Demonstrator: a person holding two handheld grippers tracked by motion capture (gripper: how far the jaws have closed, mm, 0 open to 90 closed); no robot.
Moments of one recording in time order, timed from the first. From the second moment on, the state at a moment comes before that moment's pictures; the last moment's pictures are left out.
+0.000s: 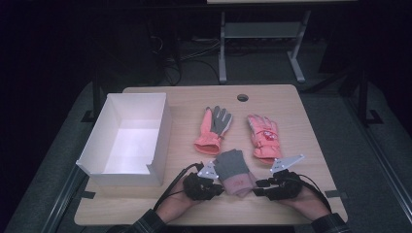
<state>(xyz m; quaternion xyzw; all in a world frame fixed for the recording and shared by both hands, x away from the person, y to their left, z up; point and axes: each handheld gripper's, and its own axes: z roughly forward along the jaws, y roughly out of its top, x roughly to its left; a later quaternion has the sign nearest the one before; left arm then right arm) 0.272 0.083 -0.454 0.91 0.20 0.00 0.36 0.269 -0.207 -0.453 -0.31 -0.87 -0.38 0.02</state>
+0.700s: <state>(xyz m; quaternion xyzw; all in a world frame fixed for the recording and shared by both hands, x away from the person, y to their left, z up) 0.274 0.084 -0.453 0.91 0.20 0.01 0.36 0.277 -0.219 -0.440 -0.31 -0.86 -0.40 0.00</state>
